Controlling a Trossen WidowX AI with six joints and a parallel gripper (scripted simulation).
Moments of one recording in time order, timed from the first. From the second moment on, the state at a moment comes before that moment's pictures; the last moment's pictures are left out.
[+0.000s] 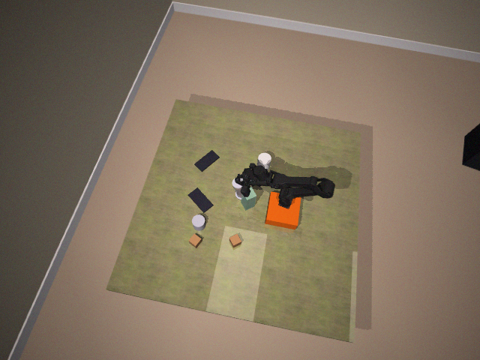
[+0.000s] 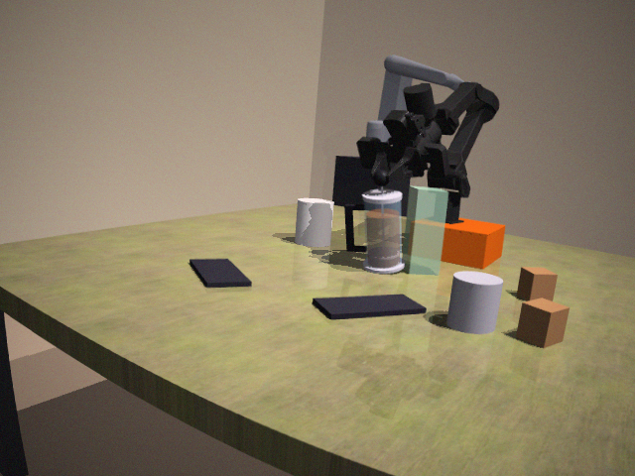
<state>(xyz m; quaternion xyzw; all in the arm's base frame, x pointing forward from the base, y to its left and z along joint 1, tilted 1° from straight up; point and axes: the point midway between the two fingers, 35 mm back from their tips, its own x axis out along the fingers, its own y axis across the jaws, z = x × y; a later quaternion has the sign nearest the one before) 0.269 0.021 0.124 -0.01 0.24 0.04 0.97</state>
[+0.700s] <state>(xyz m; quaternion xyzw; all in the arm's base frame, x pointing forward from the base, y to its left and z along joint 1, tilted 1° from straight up) 0.259 0.021 0.149 -0.01 0.25 0.04 0.97</state>
